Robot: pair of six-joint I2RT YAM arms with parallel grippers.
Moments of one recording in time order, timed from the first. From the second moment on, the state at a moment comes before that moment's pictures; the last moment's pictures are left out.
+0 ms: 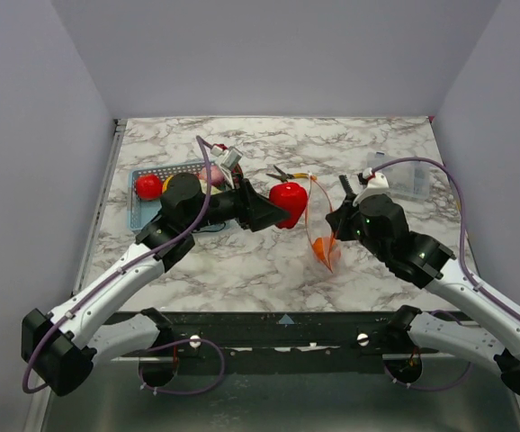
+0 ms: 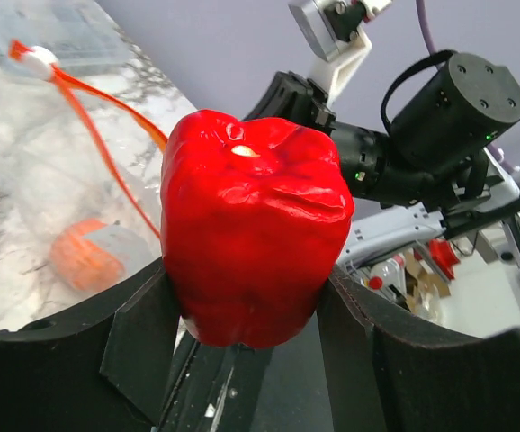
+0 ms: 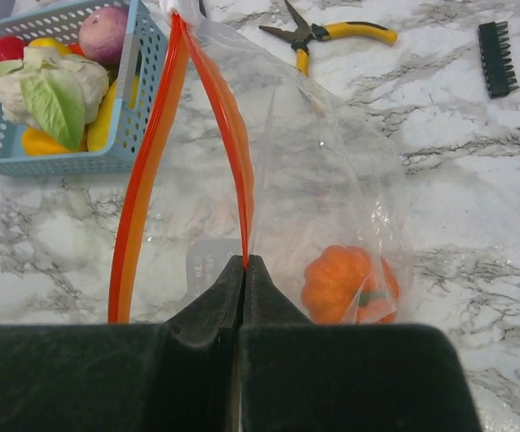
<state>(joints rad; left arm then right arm) -0.63 1.01 0.89 0.12 0.59 -0.77 0.79 0.89 0.88 -0.46 0.36 0.53</state>
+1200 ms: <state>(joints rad) -0.75 1.32 0.82 0.58 0.39 -1.20 0.79 0.85 0.91 -0.41 0.30 0.61</state>
